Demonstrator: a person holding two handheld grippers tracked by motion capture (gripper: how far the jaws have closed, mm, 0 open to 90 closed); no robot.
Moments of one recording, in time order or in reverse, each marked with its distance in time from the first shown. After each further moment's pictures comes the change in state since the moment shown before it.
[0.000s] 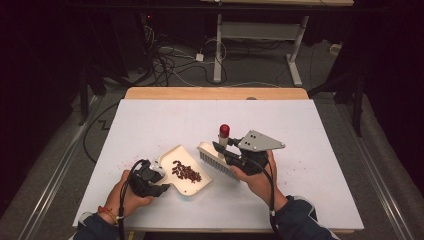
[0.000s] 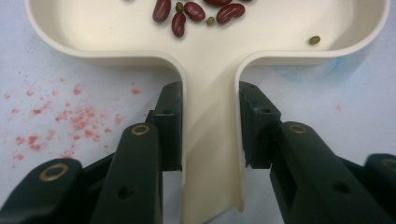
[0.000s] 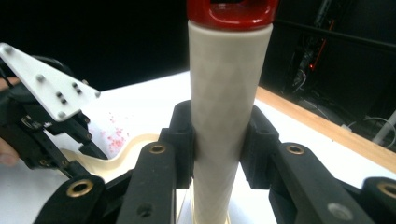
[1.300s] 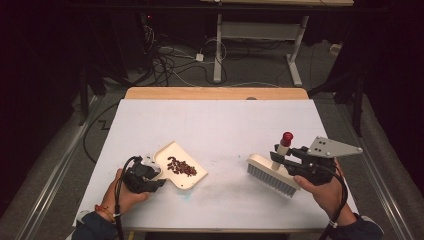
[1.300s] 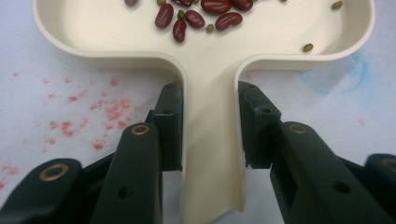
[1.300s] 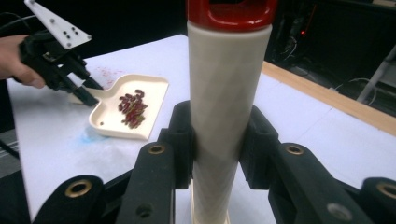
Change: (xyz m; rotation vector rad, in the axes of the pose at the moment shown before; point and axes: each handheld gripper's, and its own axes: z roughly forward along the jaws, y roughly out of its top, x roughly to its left) left arm 0.017 -0.008 -0.003 -0.058 0.006 -0.095; right arm -0.064 -0.023 -0.126 0.104 0.005 0.058
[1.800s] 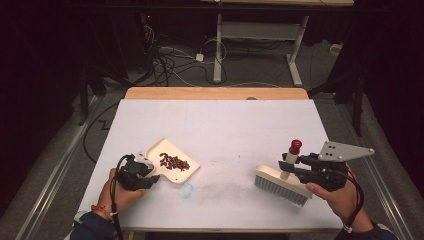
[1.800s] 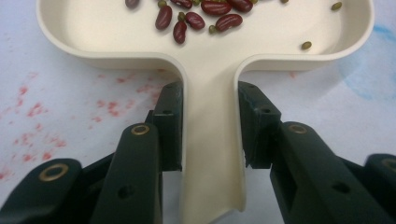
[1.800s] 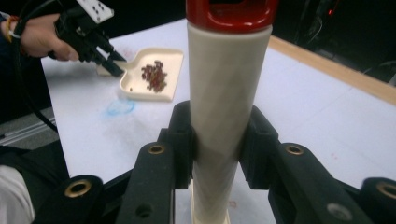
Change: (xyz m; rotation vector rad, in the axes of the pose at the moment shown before) left arm 0.015 -0.007 -0.003 -0.030 0.062 -0.095; right arm -0.006 -0.007 -0.020 0.083 0.078 0.011
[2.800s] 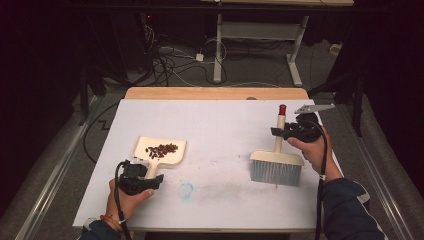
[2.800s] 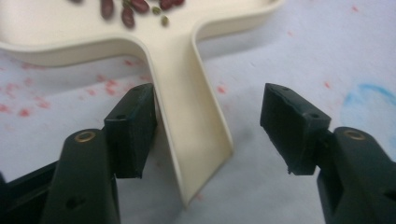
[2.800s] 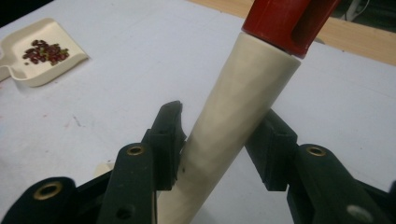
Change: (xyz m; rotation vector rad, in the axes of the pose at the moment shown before) left arm -0.018 -0.015 0.007 -0.121 0.047 -0.264; right arm -0.122 0.005 0.091 0.171 -0.141 0.220
